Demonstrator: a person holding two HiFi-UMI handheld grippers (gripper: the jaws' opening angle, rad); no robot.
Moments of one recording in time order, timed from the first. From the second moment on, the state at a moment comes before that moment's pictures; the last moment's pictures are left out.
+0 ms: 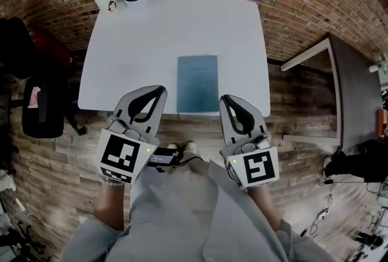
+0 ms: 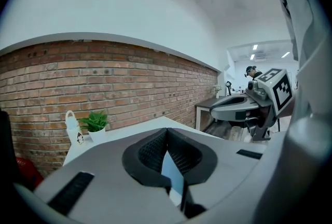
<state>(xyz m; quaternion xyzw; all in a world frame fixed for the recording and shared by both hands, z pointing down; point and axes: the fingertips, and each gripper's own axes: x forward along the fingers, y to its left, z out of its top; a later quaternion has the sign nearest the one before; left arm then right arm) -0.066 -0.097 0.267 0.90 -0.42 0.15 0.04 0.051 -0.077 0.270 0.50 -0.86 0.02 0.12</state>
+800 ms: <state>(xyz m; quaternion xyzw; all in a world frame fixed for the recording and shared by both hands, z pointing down) -0.062 -0.099 0.264 0.90 -0.41 0.14 0.03 0.043 -0.088 0.265 0.48 -0.87 0.00 0.10</state>
